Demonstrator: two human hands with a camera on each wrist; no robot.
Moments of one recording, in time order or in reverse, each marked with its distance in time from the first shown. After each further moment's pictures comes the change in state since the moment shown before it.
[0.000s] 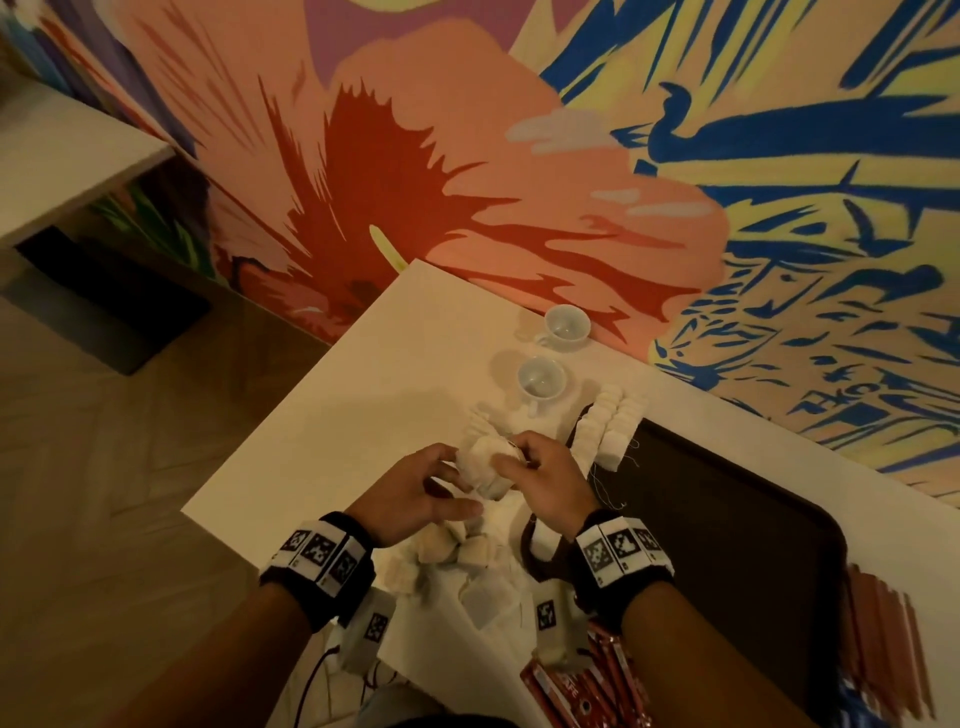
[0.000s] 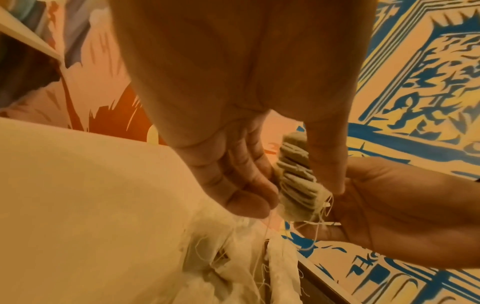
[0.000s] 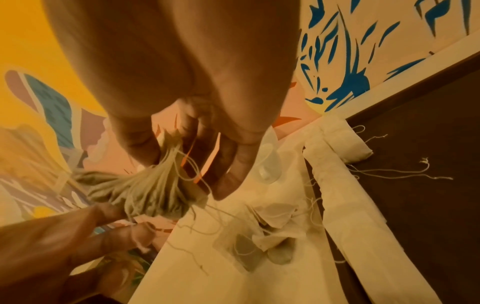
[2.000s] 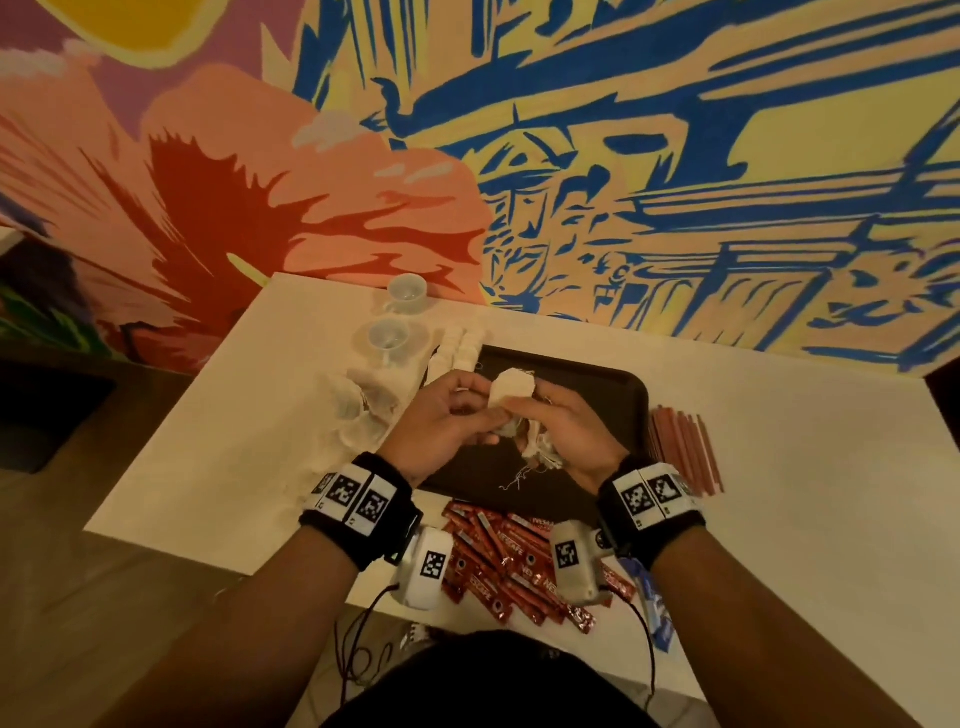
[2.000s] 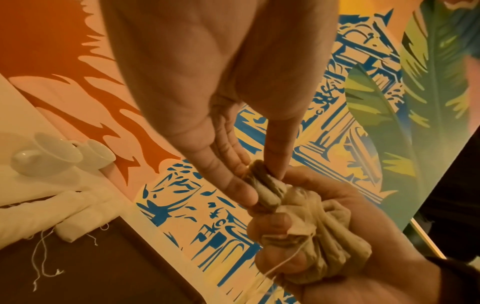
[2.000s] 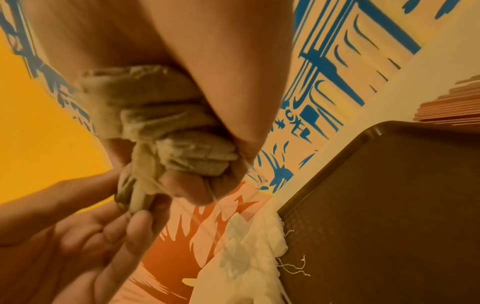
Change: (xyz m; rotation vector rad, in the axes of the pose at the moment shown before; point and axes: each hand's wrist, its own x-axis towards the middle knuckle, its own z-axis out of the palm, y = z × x) left_hand -0.058 0.120 0.236 -0.183 -0.088 0.144; right_hand -0.209 0.023 -0.174 0.519 0.085 0.005
